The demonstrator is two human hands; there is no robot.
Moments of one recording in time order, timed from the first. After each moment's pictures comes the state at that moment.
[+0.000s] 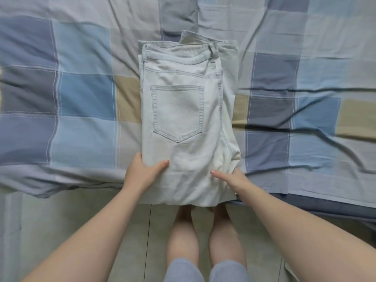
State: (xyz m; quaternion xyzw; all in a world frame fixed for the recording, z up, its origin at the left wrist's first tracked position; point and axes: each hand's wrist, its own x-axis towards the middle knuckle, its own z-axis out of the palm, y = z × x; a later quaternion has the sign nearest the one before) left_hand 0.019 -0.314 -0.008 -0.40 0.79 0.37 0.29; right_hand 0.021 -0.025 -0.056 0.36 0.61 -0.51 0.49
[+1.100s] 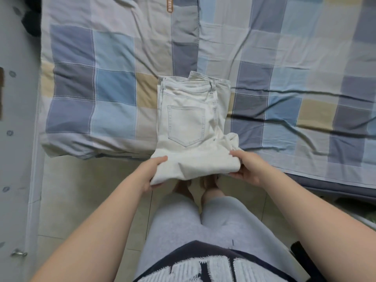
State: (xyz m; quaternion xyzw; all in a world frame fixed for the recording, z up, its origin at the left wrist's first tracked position) left_hand 0.071 -0.292 0.145 -0.57 0.46 0.54 0.41; right_hand 0.014 0.011 0.137 0.47 0.54 -0.53 0.46
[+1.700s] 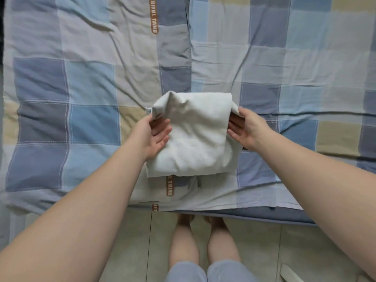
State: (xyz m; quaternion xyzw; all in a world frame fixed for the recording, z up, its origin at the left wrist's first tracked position) left_hand -0.162 -0.289 0.067 -0.54 0.43 0.68 0.25; right_hand -0.199 -0.028 0.037 0.48 0.49 -0.66 0.32
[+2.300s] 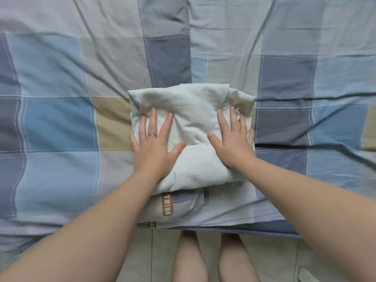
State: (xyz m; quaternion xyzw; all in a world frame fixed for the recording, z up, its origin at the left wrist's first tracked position) left_hand -0.105 -0.281 -0.084 -0.08 0.96 0.14 0.24; right_hand -0.132 -0.056 -0.111 0.03 0.92 -0.21 0.33
